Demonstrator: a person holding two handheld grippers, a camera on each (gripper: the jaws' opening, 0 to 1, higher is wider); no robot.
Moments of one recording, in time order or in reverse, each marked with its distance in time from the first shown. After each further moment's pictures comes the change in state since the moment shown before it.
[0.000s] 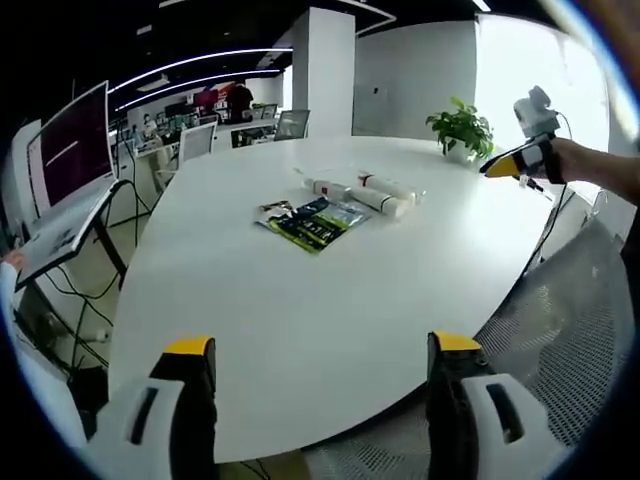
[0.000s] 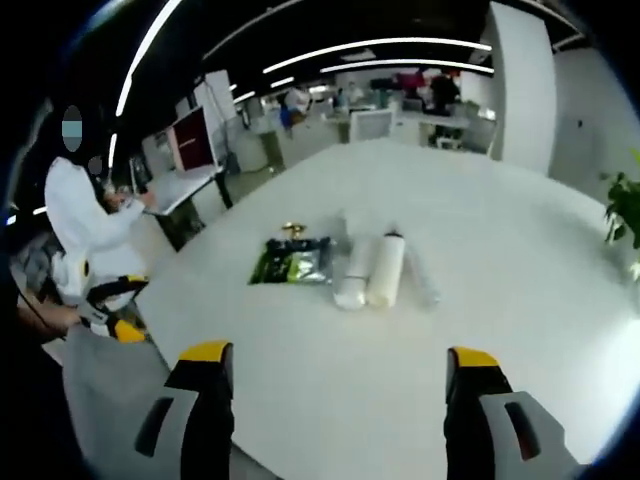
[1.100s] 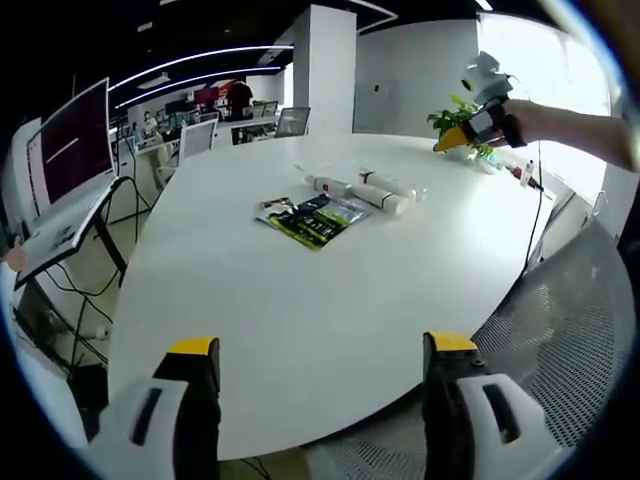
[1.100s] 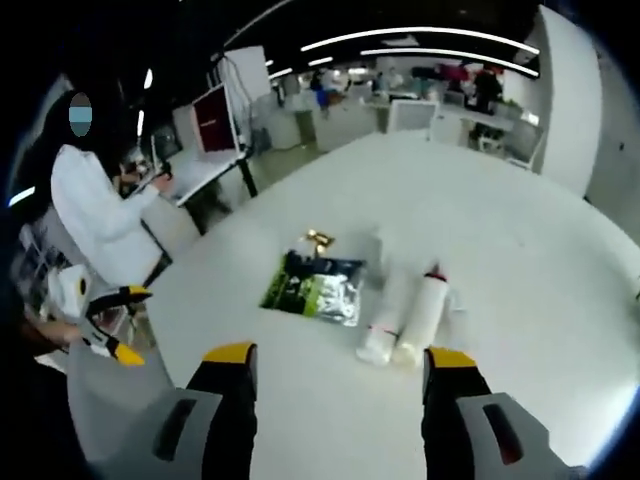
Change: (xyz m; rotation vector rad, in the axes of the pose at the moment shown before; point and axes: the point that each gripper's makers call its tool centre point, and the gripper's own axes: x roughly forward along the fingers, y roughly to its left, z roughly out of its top) left arm -0.001 0.000 -0.003 -0.008 0.013 -0.001; right arm 0.067 0.019 0.056 -0.101 0.088 0.121
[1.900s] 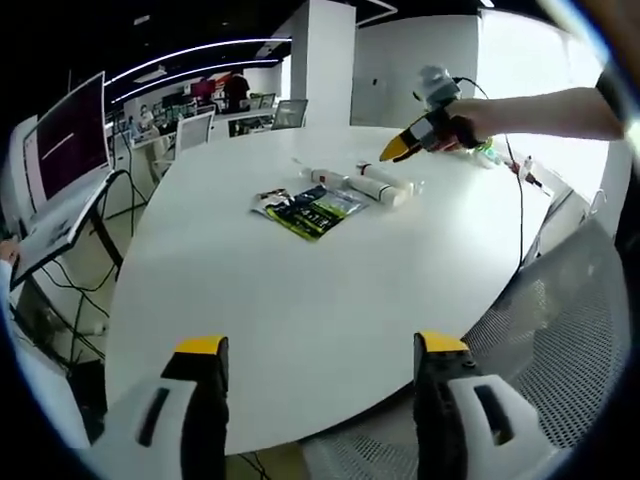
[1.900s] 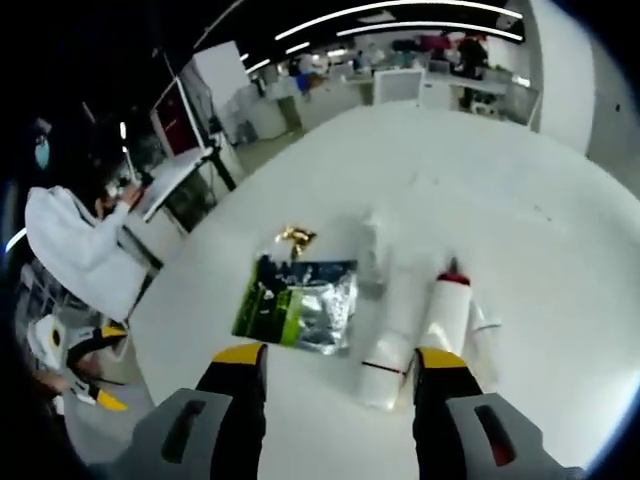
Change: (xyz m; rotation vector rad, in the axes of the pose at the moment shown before) left arm 0.001 -0.002 -0.006 -0.003 0.035 -0.019; right arm 0.086 -0.027 0.010 0.124 0.085 0.014
